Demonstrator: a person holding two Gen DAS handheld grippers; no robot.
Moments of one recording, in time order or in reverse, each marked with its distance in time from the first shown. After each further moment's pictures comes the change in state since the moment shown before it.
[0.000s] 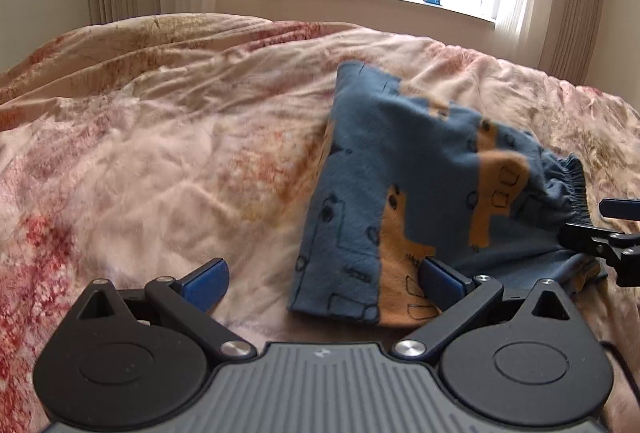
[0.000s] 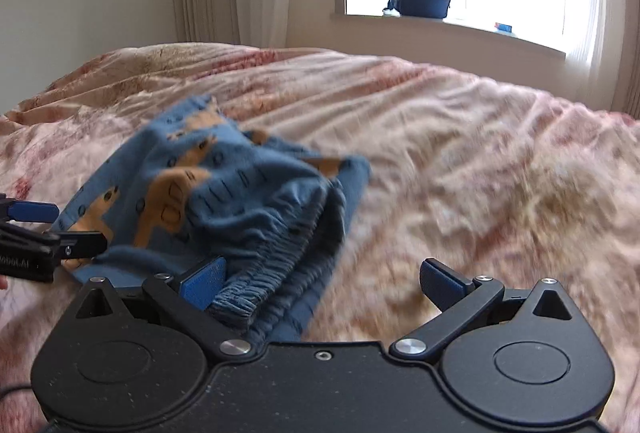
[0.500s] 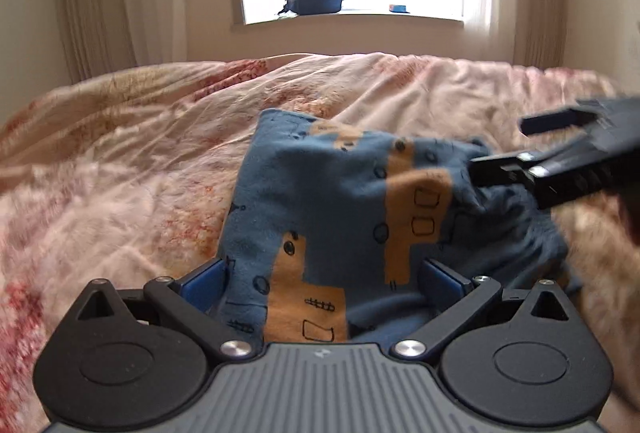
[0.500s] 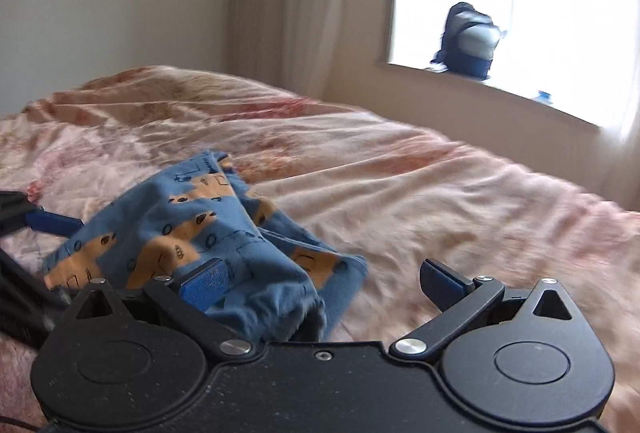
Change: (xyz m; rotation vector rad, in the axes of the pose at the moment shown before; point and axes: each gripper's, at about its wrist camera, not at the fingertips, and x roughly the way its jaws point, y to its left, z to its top) left arm 0.002 -0.066 0.010 0.162 -0.092 0.031; right arm 0.031 -0.020 0.058 -0.187 -0.081 0.139
